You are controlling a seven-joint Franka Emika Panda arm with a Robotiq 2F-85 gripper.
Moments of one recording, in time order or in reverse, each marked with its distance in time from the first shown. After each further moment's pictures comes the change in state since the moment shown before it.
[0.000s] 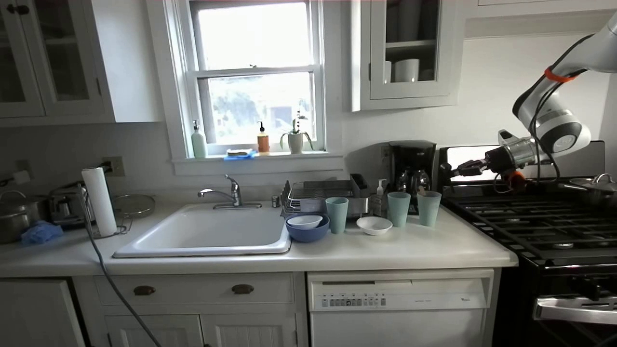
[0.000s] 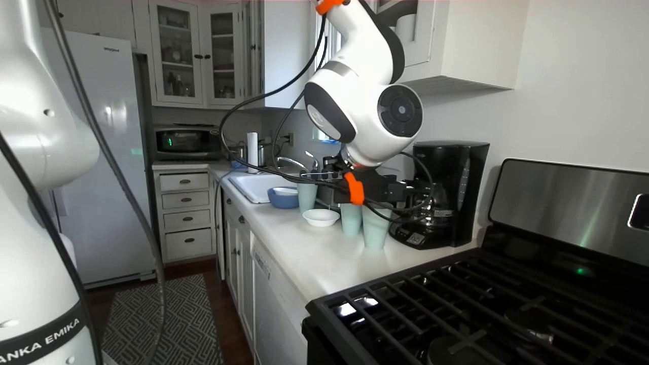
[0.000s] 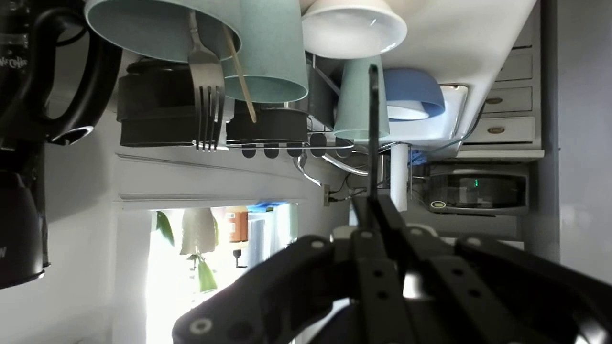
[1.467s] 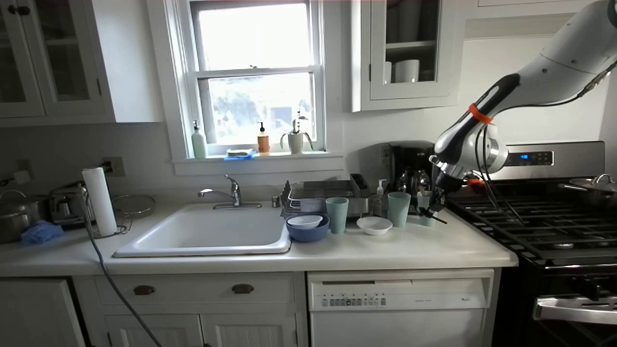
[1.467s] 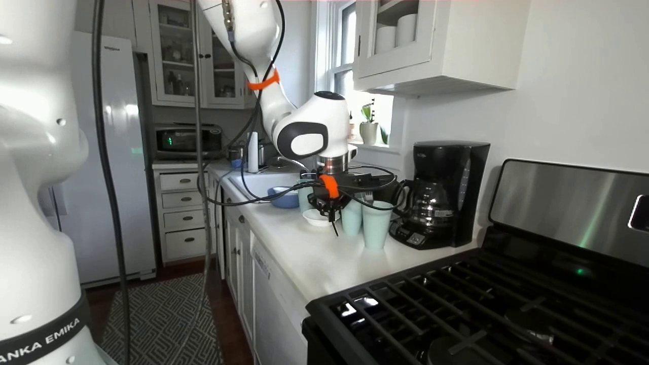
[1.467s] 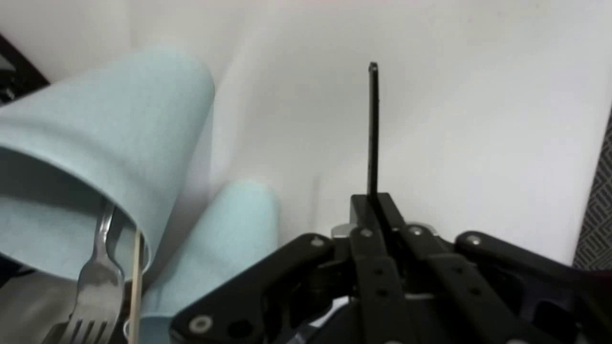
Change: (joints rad) arm 0.149 0.198 0.291 0.014 -1.021 0.832 0.954
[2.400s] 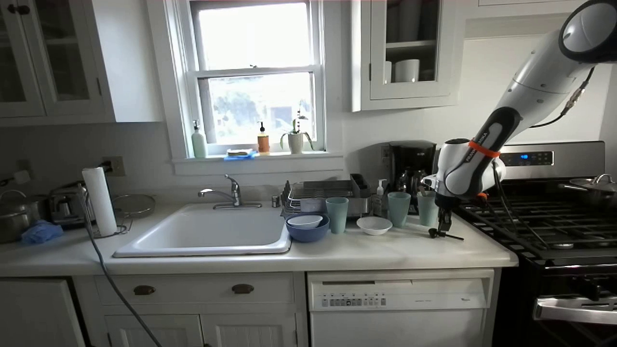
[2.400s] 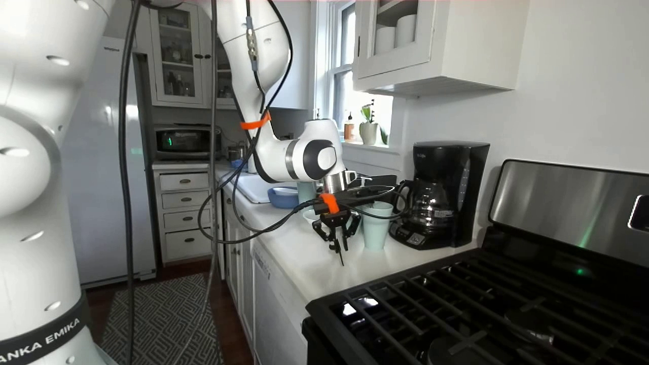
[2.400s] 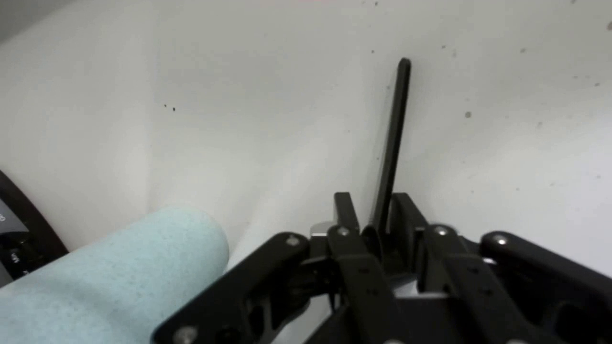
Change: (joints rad) arm 0.485 0.137 -0.549 0.061 -0.714 -0.009 0.676
